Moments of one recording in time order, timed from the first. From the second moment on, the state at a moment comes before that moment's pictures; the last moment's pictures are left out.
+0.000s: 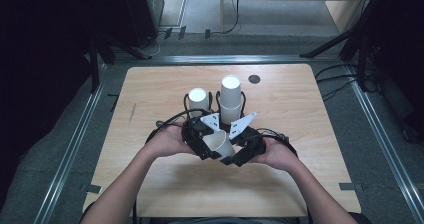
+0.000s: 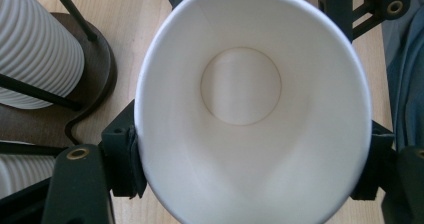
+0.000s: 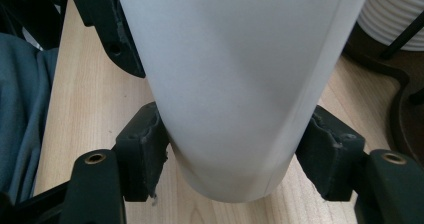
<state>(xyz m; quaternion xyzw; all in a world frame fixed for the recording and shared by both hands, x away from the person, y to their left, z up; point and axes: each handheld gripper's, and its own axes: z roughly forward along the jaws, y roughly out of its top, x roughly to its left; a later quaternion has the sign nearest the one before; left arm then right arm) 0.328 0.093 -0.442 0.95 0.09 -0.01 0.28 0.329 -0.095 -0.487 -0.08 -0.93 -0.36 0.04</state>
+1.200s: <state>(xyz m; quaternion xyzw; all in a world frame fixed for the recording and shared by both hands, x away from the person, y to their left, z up) 0.327 0.112 -0.455 0.88 0.18 -0.02 0.44 0.333 -0.106 -0.476 -0.09 -0.92 -0.39 0.03</state>
